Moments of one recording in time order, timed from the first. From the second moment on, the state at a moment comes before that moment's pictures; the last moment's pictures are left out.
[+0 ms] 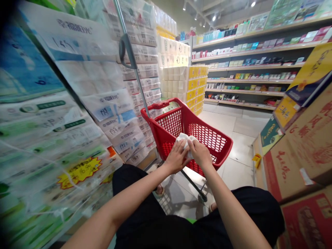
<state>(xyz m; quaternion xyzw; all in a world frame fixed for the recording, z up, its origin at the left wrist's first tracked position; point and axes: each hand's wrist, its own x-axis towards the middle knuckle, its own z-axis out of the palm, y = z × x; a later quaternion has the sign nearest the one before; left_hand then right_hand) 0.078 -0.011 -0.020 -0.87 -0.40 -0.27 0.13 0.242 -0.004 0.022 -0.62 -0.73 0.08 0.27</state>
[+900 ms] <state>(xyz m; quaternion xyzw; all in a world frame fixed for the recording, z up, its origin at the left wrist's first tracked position) 0.074 0.018 -0.004 -0.89 -0.36 -0.29 0.07 0.250 0.009 0.014 -0.52 -0.78 0.08 0.34</state>
